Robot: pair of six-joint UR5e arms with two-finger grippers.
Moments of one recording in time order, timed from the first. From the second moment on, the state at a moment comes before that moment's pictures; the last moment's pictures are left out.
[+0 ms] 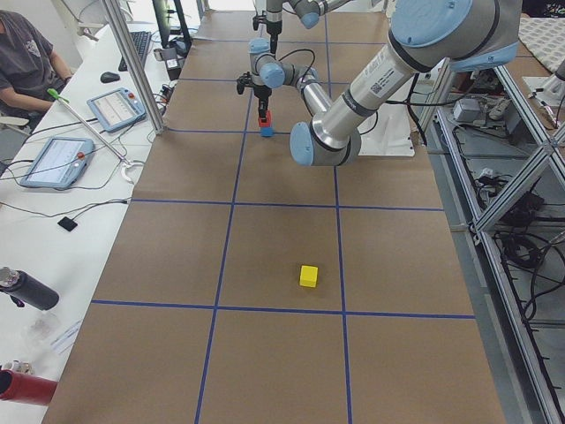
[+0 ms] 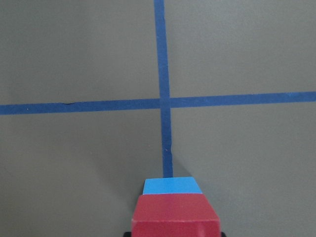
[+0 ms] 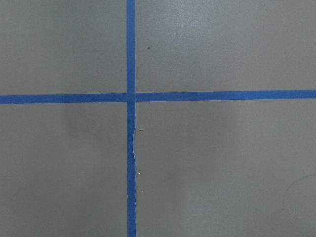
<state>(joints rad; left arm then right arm) -0.59 -2.60 -1.27 -1.55 -1.97 -1.09 0.93 -1.43 1.87 -1.45 2.13 0.84</state>
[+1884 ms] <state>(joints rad) -0.58 -2.60 -1.27 -1.55 -1.96 -1.09 0.93 -1.43 1.86 -1.45 2.13 0.84</state>
